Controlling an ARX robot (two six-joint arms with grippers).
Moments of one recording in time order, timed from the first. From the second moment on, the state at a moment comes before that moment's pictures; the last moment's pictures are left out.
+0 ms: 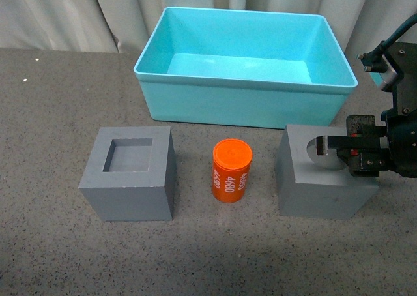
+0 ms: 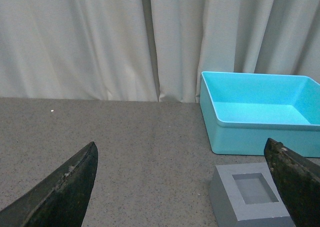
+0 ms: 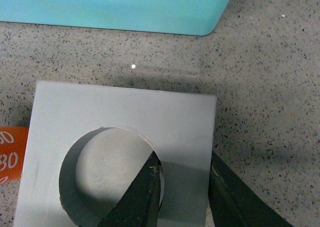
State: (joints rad) left arm 0.00 0.00 0.02 0.00 0.00 0.00; right arm 0.27 1.78 0.69 0.17 0.04 0.20
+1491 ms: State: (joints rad) left arm 0.00 0.00 0.02 0.00 0.00 0.00; right arm 0.22 2.03 1.26 0.15 -0.02 0.17
